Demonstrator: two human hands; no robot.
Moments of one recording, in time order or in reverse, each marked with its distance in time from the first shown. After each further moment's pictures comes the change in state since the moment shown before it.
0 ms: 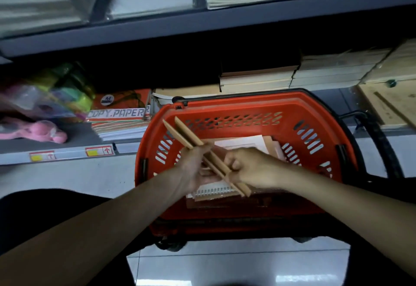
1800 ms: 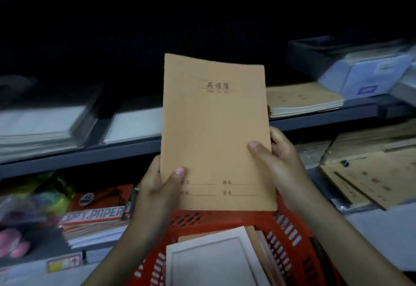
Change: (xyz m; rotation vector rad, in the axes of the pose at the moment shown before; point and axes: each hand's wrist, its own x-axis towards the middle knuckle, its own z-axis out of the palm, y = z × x) left_hand -0.103 0.122 0.049 0.239 -0.072 1.092; right_hand -0.063 -0.038 -0.154 0.756 0.969 -0.401
